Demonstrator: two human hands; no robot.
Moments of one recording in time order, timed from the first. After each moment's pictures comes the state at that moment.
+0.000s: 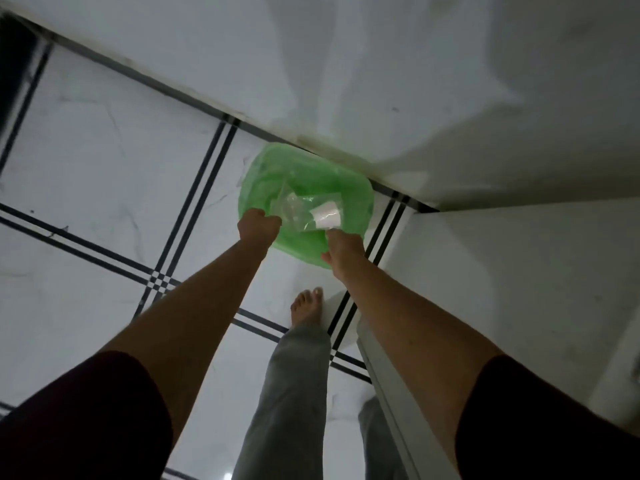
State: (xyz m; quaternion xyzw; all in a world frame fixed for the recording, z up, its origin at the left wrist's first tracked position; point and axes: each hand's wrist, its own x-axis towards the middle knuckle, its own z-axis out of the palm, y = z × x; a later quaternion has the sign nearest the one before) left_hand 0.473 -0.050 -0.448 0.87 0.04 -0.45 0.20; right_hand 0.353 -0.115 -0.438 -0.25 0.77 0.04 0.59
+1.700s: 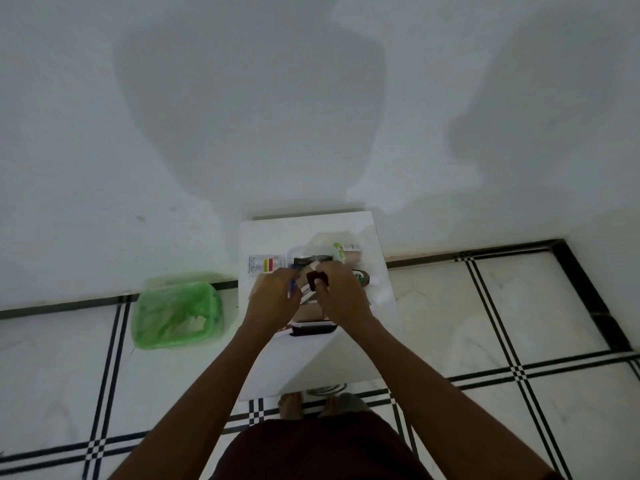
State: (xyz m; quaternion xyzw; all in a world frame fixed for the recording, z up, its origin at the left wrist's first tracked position) left_hand 0.022 -0.038 -0.012 0.68 -0.65 -0.28 0.21; right_hand -0.119 -0.061 -0.013 -0.73 0.61 -0.18 0.26
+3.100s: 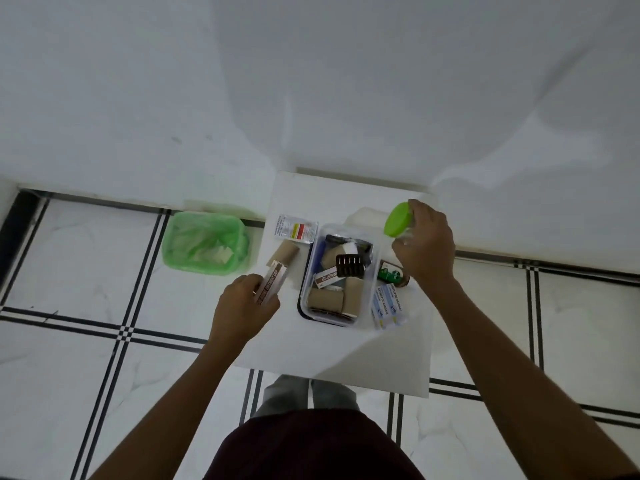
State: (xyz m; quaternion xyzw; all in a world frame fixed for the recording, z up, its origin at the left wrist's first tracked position) left_hand 0.066 -0.001 -0.075 0.84 -0.44 -0.28 0.14; right_hand -0.183 -0.194 -0.065 -0.78 0.57 -0.20 0.17
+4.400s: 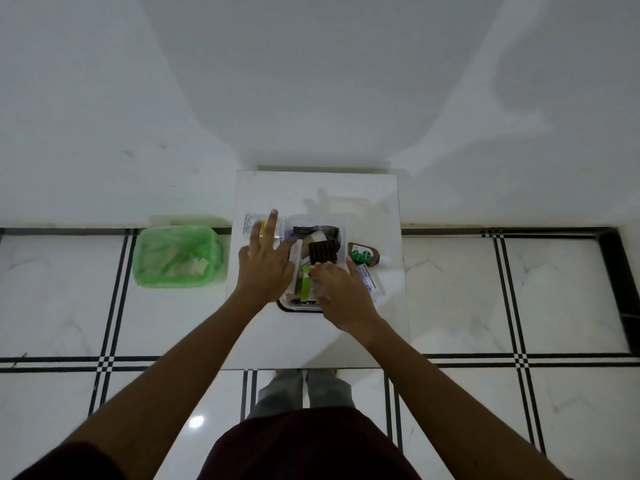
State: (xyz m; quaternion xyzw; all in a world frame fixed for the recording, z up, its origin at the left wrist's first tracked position) left_hand 0.022 -0.070 -0.094 0.73 -0.67 -0.16 0.02; right_hand -0.155 -0.072 -0.091 -0.84 0.47 -0.03 0.26
